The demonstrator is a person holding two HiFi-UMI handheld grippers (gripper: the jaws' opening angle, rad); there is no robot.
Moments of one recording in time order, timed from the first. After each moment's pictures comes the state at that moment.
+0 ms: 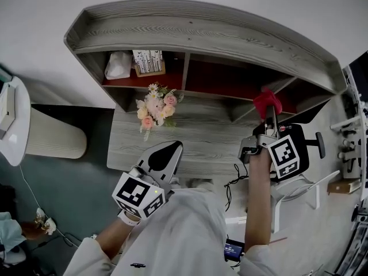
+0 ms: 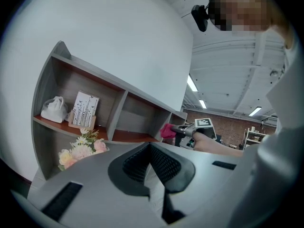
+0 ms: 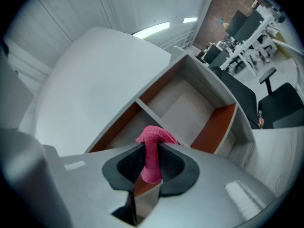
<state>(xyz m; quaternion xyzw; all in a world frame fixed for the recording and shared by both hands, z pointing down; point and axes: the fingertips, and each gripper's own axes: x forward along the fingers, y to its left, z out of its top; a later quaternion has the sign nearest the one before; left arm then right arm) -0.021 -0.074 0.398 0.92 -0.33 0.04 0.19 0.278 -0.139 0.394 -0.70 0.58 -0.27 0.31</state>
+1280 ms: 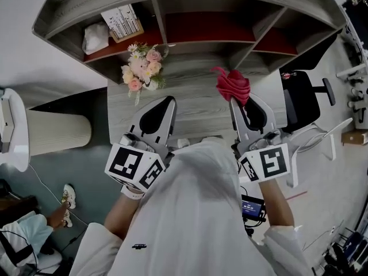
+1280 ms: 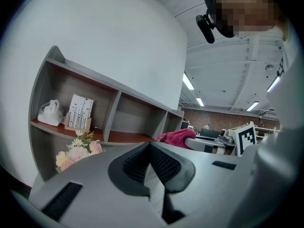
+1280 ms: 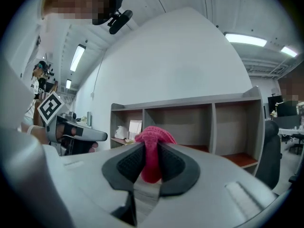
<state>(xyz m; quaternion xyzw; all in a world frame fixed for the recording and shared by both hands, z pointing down) -0.007 -0.064 0.392 0.93 -0.32 0.05 0.16 0.130 -0.030 0.385 -0.61 0.79 -0.03 -0.01</state>
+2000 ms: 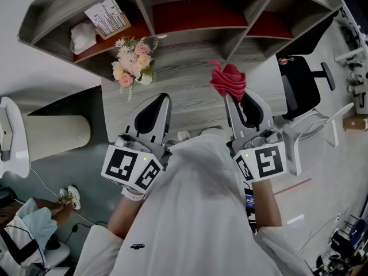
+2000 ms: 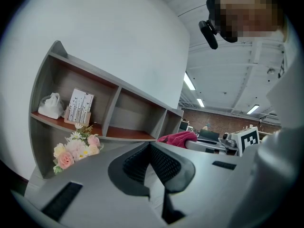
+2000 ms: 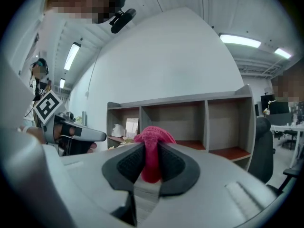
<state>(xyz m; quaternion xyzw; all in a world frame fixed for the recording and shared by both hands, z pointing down) -0.004 -0.051 0.406 0.93 -0.32 0.05 0.18 0.131 -0.012 0.400 -0.63 0.77 -0.04 -0.01</state>
